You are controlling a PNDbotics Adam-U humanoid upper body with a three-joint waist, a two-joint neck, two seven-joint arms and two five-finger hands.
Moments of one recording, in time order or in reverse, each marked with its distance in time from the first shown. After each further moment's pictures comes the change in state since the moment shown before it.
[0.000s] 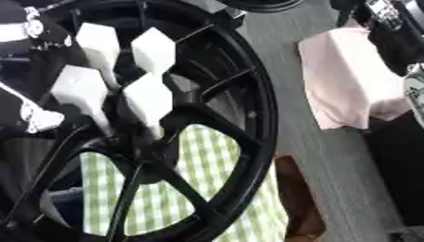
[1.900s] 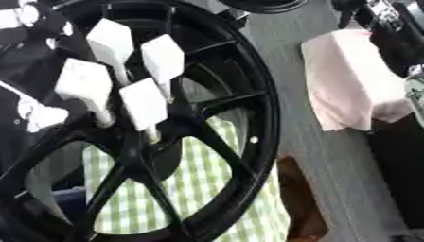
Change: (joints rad) left arm -0.001 0.034 0.035 -0.086 0.092 0.026 -0.007; right arm 0.008 0.000 0.000 0.000 0.000 0.000 -0.009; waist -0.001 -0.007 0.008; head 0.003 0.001
